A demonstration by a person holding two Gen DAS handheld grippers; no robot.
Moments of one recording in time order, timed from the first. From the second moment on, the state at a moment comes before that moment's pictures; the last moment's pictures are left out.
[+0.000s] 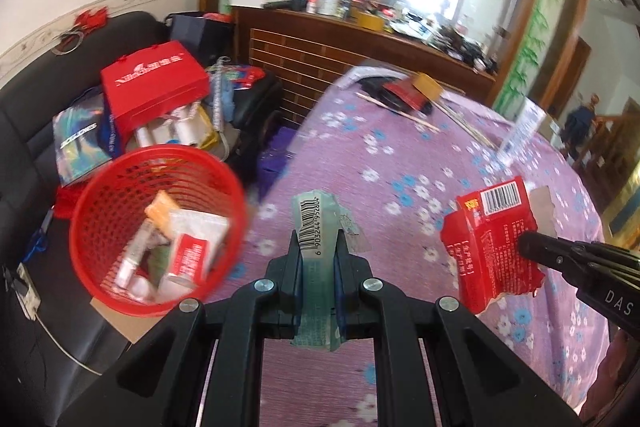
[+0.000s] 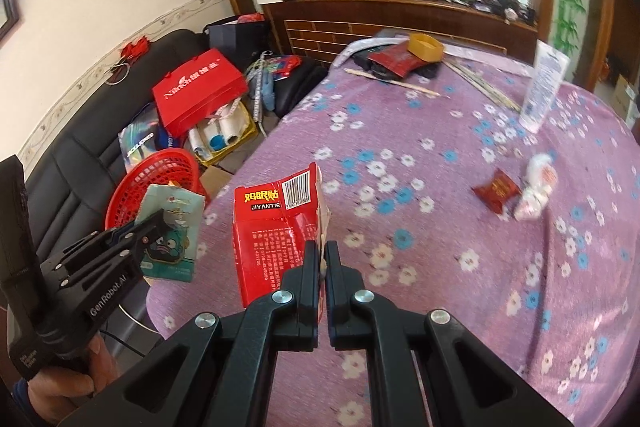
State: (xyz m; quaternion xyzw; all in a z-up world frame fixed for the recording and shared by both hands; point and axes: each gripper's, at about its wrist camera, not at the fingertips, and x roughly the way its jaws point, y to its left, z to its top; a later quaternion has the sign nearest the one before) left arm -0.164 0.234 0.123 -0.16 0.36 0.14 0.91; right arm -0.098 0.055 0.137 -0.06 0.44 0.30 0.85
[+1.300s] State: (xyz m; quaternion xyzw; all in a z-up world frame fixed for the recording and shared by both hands) left arm -0.206 0.386 0.106 -0.23 0.35 0.23 0.88; right arm -0.088 0.236 0.137 -0.09 0.43 0.37 0.82
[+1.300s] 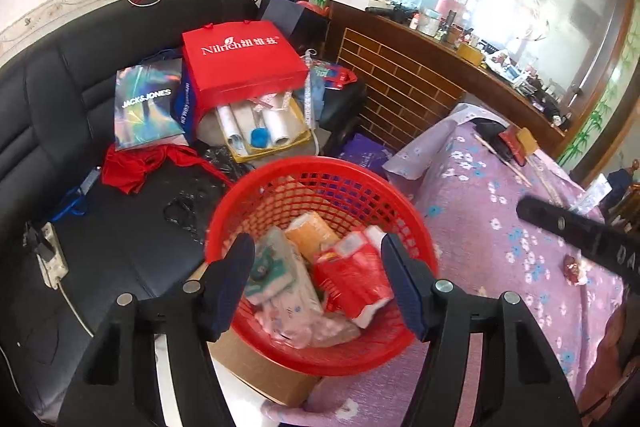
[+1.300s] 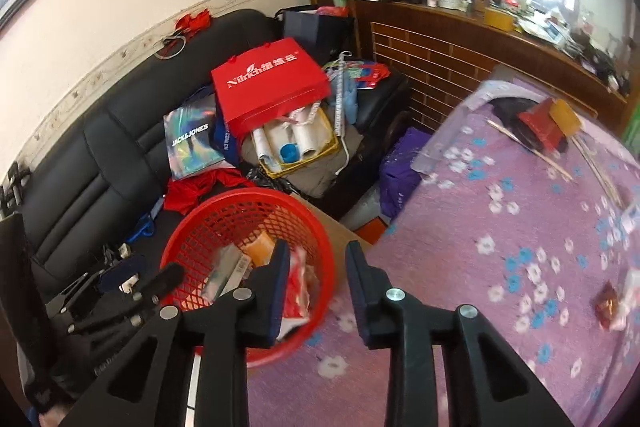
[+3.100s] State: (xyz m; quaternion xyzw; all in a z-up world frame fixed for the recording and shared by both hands) left arm 0.119 -0.019 0.023 0.00 0.51 -0.09 0.86; right arm -0.119 -0.268 0.111 0.14 0.49 0.04 0.86
